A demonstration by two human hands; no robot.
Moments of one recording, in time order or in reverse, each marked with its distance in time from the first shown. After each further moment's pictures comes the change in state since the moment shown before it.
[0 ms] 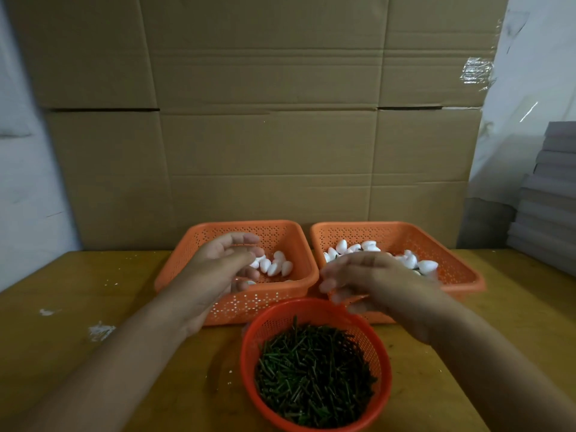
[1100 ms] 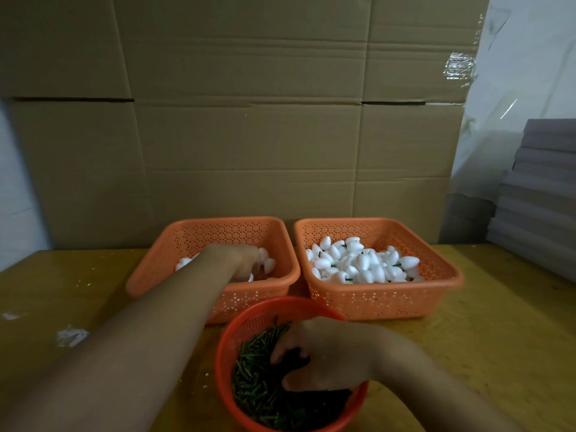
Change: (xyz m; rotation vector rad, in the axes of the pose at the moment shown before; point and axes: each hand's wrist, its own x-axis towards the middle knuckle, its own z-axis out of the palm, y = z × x) left_hand 0.132 -0.035 0.035 1.541 -0.540 -0.142; right_hand -0.001 0.028 0.034 -0.975 -0.475 -0.185
